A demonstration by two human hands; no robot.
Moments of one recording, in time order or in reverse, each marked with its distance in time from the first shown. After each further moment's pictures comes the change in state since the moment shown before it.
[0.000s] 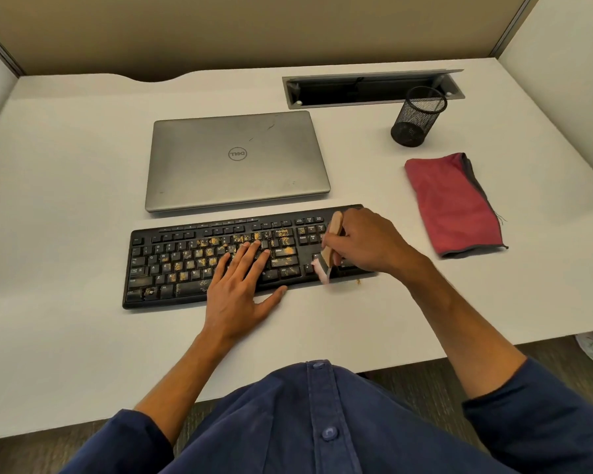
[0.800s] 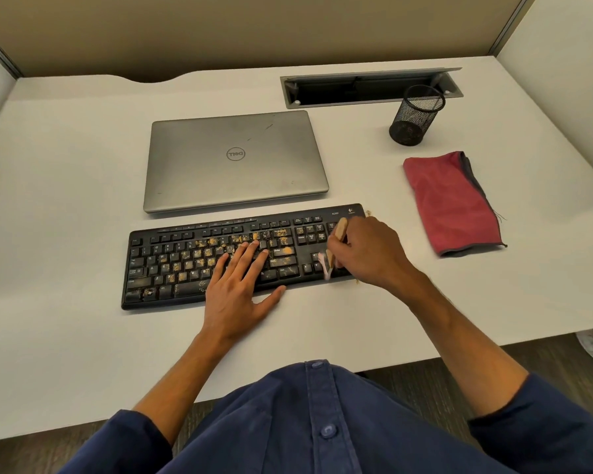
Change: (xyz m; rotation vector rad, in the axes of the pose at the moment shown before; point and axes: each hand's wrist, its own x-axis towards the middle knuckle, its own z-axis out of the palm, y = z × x) left_hand 0.000 0.000 -0.001 0.006 -0.012 -0.002; right_hand -0.014 0.001 0.011 -0.026 0.135 0.051
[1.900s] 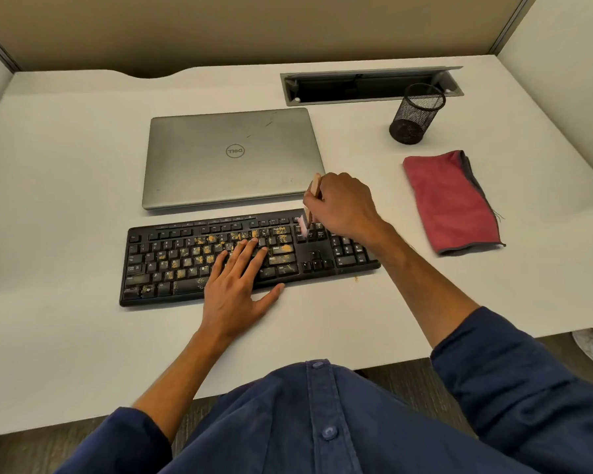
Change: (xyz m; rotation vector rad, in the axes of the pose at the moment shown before) left_hand 0.001 0.002 -0.003 -0.014 0.016 -0.003; right_hand 0.068 -0.017 0.000 -0.017 0.077 -0.089
